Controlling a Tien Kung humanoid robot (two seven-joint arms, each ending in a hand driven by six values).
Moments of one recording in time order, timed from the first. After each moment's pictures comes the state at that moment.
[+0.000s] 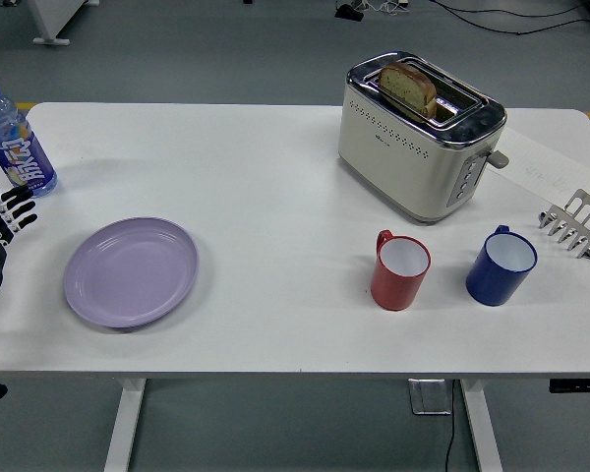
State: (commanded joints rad) left arm -0.21 0.18 -1.70 -0.91 1.17 -0.13 -0.33; right arm 0.04 -0.09 0.54 0.18 -0.33 -0.07 0.06
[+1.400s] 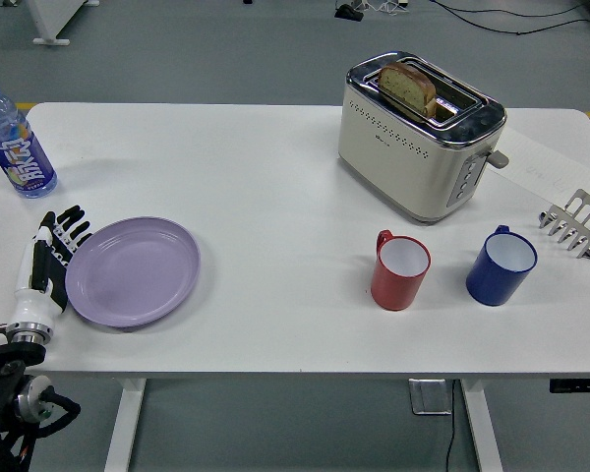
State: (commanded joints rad) left arm -0.21 0.04 -1.59 -0.88 1.08 -0.05 -0.42; right arm 0.04 -0.09 0.54 0.18 -0.34 -0.06 0.06
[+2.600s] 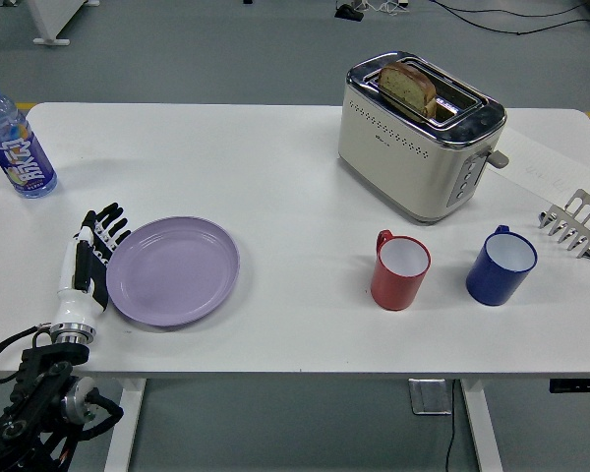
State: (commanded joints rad) left arm -0.21 0.00 -1.41 -0.93 1.00 0.07 -0.49; right arm 0.05 -0.09 0.54 0.18 -0.35 -0.06 0.06
